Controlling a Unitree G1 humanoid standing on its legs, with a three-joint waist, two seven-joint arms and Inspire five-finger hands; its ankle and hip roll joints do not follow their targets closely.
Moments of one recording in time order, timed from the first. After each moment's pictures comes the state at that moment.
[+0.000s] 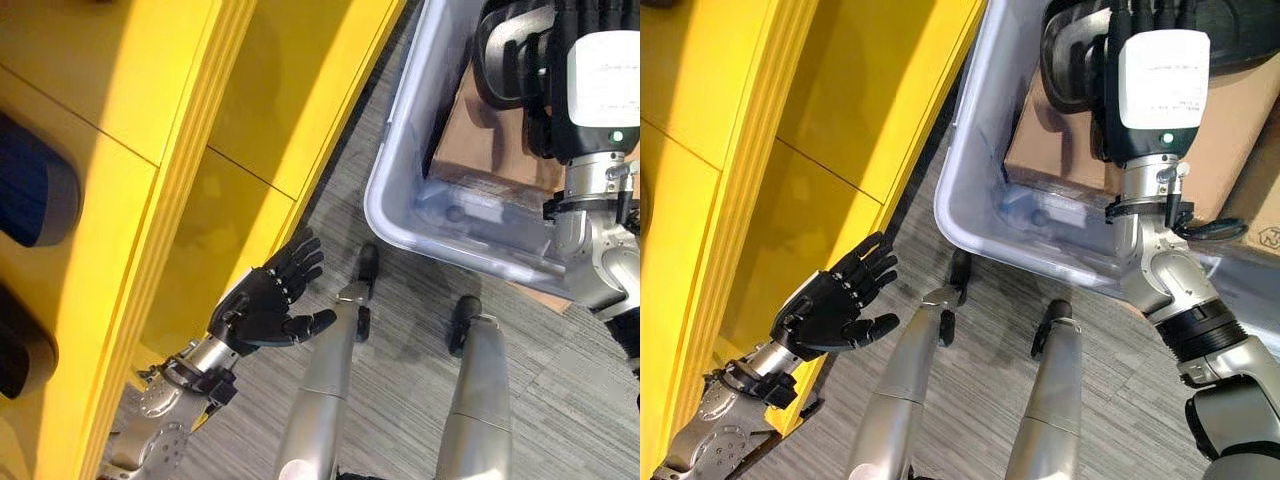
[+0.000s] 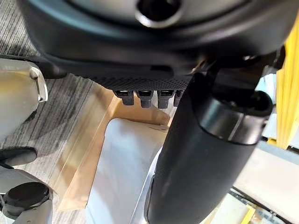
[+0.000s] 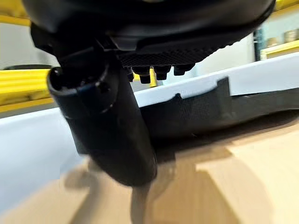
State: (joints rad) left arm 0.12 0.65 -0.15 -0.20 -0.90 -0.14 -0.39; right arm -0.75 -0.95 0.41 0.15 -0.61 0.35 -0.58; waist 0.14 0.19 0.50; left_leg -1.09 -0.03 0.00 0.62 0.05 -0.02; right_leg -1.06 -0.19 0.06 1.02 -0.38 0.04
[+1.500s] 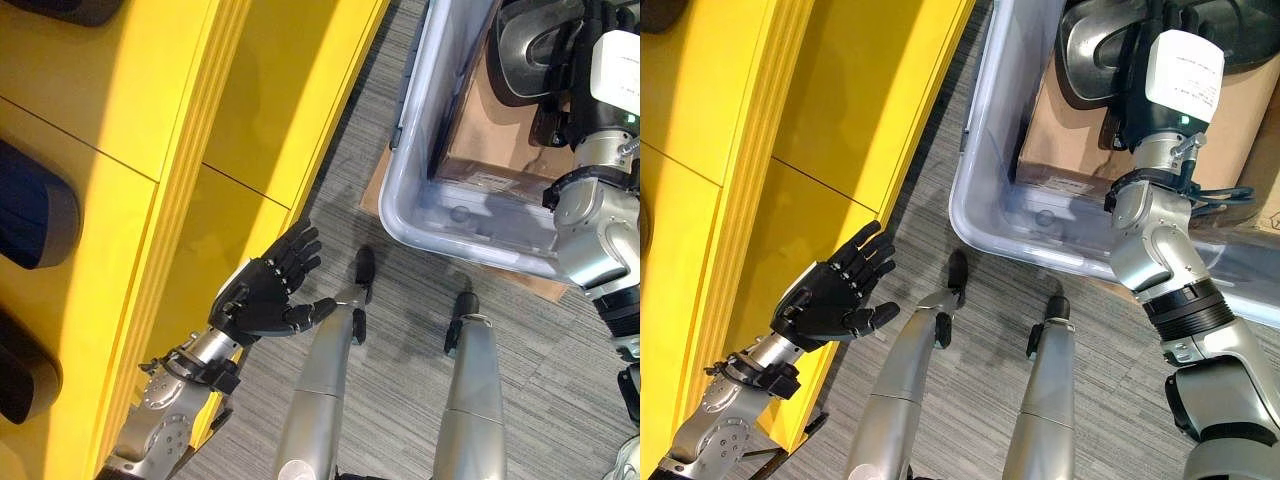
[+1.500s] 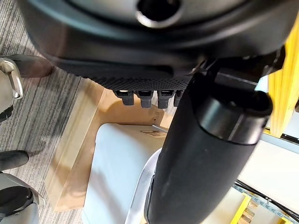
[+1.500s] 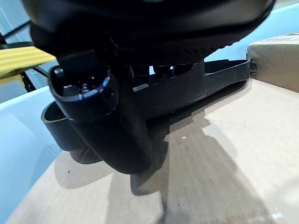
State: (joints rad) left arm 0.10 0.65 -0.16 -0.19 -0.90 -0.15 -0.35; right arm -0.91 -0.87 0.42 0.20 -0.43 0.59 -0.29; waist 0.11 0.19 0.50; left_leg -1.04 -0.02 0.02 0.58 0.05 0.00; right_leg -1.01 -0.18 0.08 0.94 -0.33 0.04
